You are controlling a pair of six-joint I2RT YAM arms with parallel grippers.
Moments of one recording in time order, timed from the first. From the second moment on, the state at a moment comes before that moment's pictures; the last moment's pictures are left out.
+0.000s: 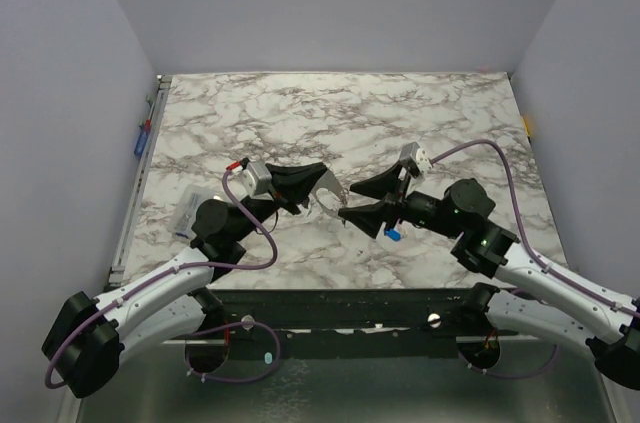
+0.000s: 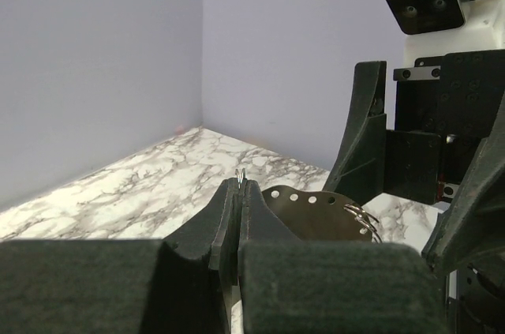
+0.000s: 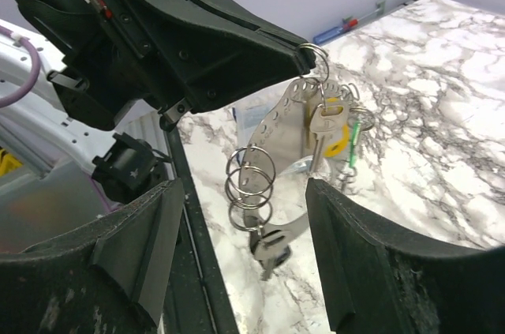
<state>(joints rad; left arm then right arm) -0.74 0.90 0.43 0.92 0.23 -0.19 0.86 0.84 0.65 0.28 -0.33 0.29</state>
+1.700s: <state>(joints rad) -0.75 0.91 0.41 0.94 0.23 -0.19 0.90 0.88 0.65 0.30 -0.28 0.11</state>
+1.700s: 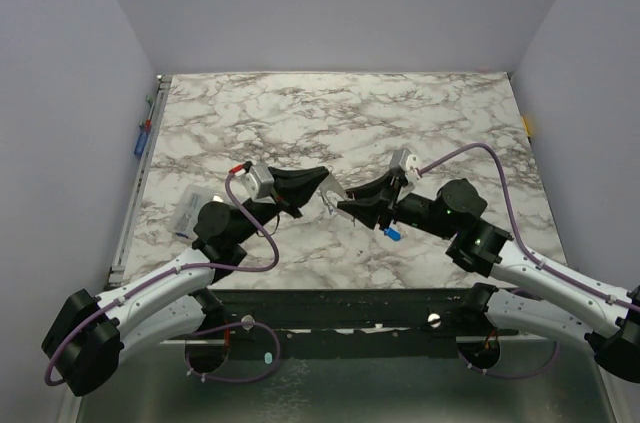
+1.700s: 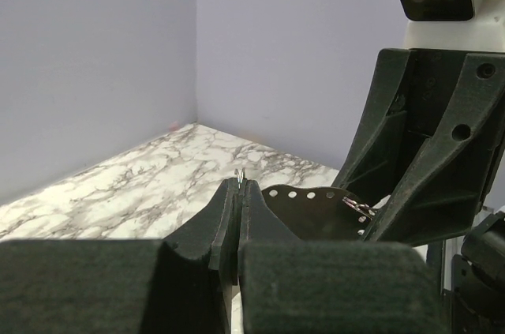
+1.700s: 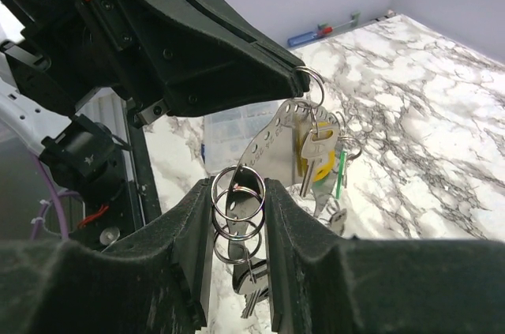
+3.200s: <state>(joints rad) -0.76 0.71 0.71 -0.04 0.69 0.39 0.90 0.86 0.73 -0.07 -0.60 -0.15</state>
